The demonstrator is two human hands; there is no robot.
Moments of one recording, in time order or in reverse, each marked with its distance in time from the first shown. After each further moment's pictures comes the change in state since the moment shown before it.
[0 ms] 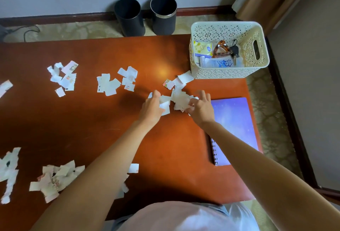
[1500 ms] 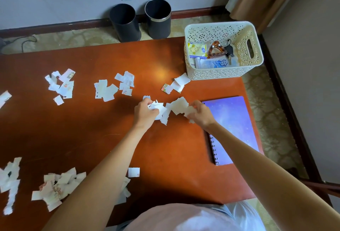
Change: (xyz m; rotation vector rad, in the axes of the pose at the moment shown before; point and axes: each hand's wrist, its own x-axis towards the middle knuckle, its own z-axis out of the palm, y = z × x) left_hand -0.005 -0.012 -0.004 -0.316 0.068 -0.095; right_hand -0.015 0.004 -0.014 0.602 -0.225 0.242
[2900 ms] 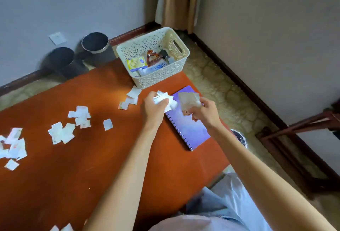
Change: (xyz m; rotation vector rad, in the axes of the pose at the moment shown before) left_hand -0.061 0.113 0.059 -0.295 -0.163 0.306; right_hand -0.108 0.031 -0.064 0.541 0.552 0.084
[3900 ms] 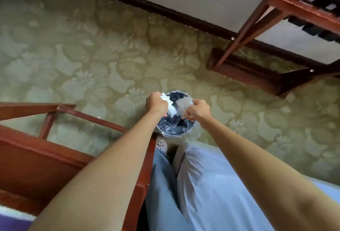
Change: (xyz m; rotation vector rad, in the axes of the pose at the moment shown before) left_hand 0.016 -0.141 0.524 0.762 -0.708 -0.278; right_hand 0.179 0.367 -0.287 0.159 0.312 0.758
